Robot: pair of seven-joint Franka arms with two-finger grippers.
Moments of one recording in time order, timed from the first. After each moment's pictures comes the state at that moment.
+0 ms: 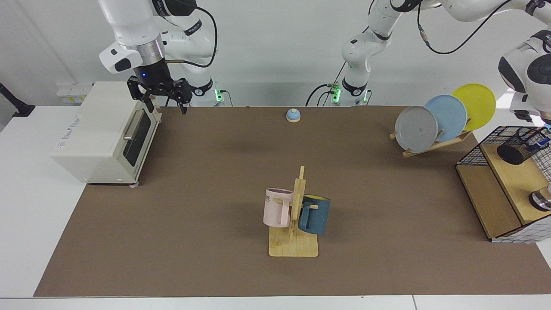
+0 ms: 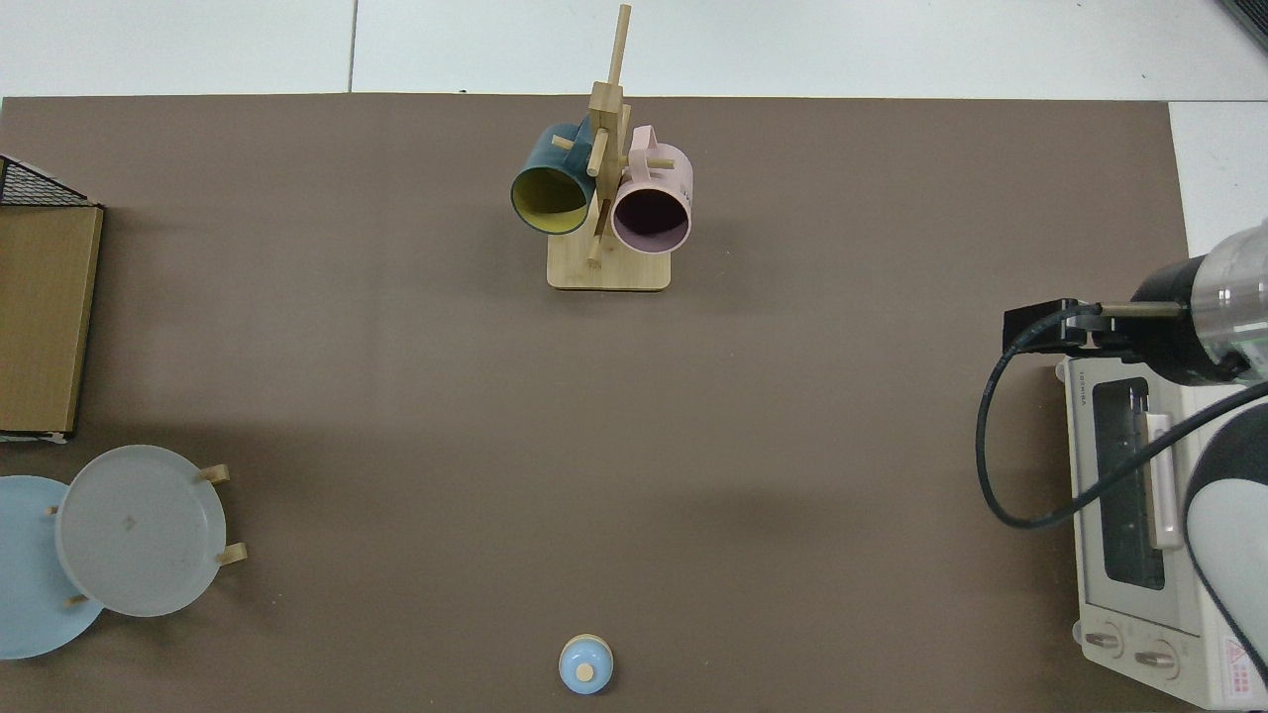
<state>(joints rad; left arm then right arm) 0.53 0.26 -0.21 -1.55 0.92 1.94 1.53 -0.09 -0.07 0.20 -1.64 0.00 1.63 0.21</state>
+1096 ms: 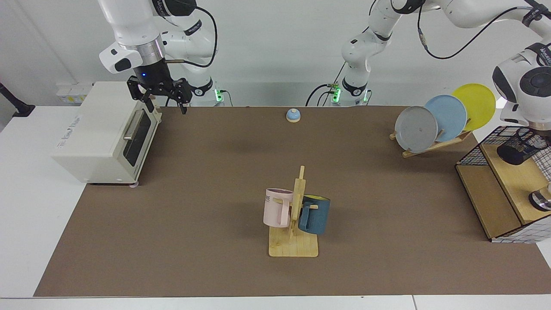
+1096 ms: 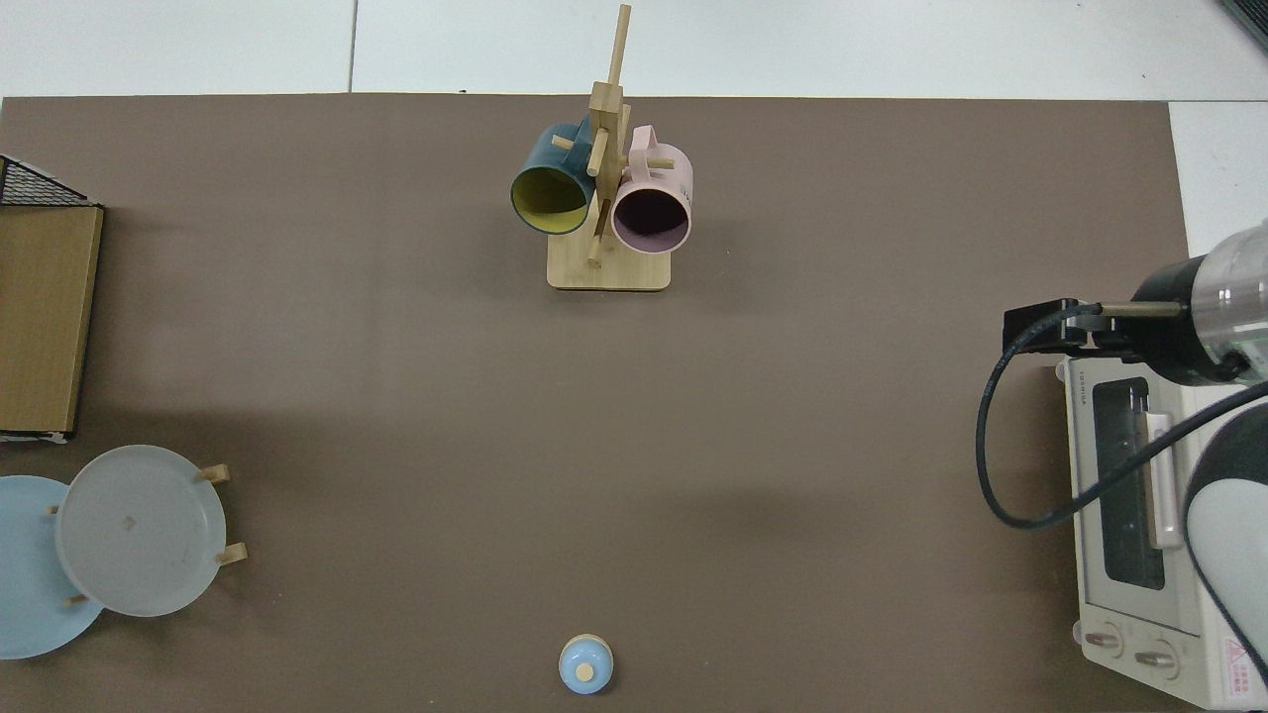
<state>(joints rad) 0.53 0.28 -0.21 -1.59 0.89 1.97 1.53 -0.09 -0.07 0.20 -1.64 0.00 1.63 0.21</state>
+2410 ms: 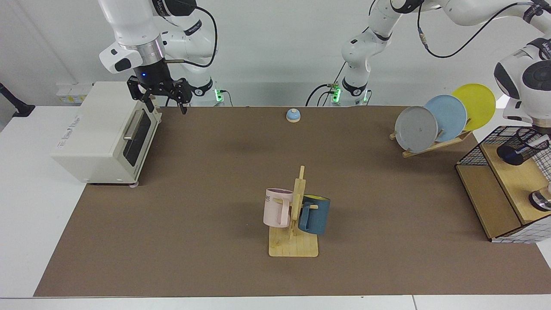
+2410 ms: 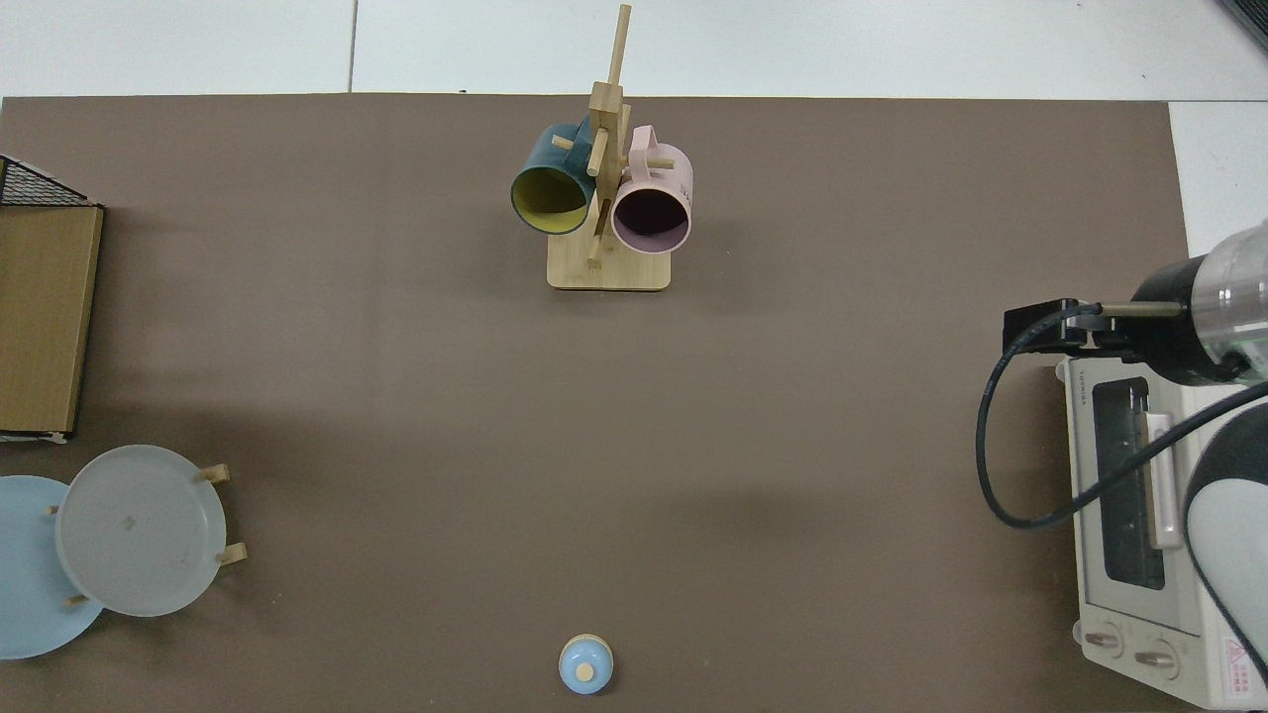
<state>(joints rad) 0.53 0.27 -0.23 -1.56 0.88 1.97 1.53 -0.09 -0.07 0.20 -1.64 0.00 1.63 0.21</state>
